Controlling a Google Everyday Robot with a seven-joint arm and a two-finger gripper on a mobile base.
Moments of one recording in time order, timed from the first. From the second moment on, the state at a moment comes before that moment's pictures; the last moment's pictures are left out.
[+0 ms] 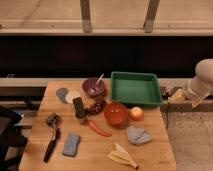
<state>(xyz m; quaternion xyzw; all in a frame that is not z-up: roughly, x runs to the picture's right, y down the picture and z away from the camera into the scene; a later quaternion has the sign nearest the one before) 0.412 0.070 0.712 -0.15 0.20 0.77 0.59</state>
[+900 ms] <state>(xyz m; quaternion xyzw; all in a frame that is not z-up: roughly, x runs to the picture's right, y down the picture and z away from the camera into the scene) 0.310 0.055 0.709 -0.19 0.16 0.69 0.68</state>
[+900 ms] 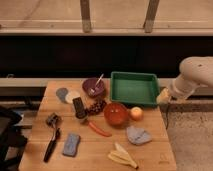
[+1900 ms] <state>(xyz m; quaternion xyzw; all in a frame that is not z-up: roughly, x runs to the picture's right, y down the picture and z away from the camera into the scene) 0.178 0.035 0.700 -0.22 0.11 0.61 0.75</state>
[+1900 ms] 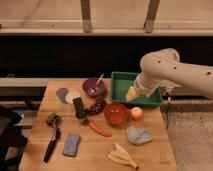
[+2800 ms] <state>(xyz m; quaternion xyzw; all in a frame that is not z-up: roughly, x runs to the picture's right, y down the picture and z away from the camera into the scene) 0.077 0.023 0.694 -0.22 0.08 0.55 0.80</state>
